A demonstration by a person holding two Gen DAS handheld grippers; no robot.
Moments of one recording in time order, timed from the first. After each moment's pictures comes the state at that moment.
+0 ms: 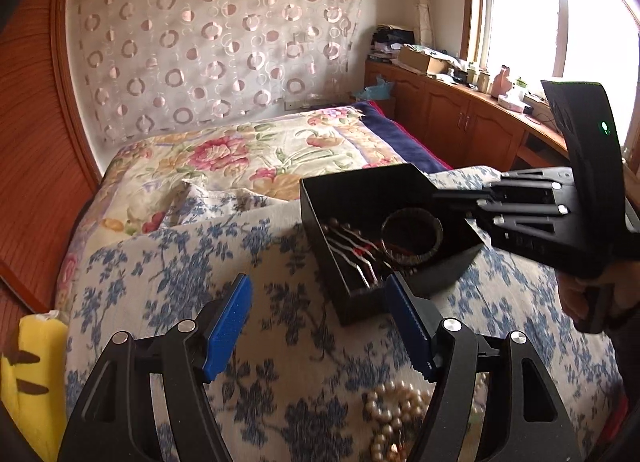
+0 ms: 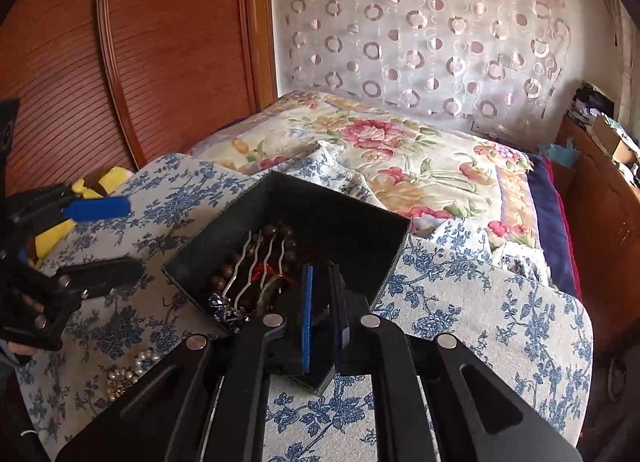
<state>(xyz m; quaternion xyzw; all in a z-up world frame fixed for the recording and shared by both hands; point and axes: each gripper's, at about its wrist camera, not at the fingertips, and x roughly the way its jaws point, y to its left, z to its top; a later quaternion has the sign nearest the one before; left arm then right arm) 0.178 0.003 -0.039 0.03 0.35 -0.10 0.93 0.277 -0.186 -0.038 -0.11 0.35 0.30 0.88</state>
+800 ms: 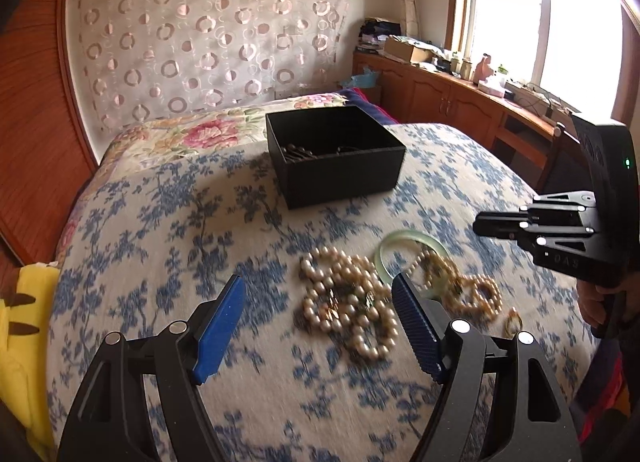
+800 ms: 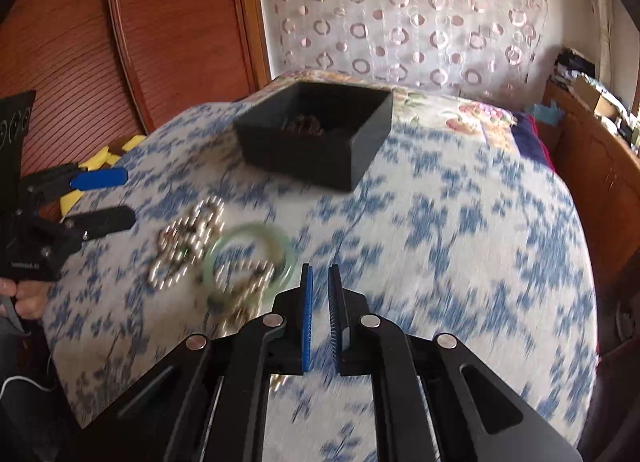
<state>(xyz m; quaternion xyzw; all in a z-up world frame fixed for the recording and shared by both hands) 0.066 -0.019 -0.064 0.03 0.37 -0.11 0.92 0.137 -0.257 -0.074 -0.08 0.39 0.29 0.87</state>
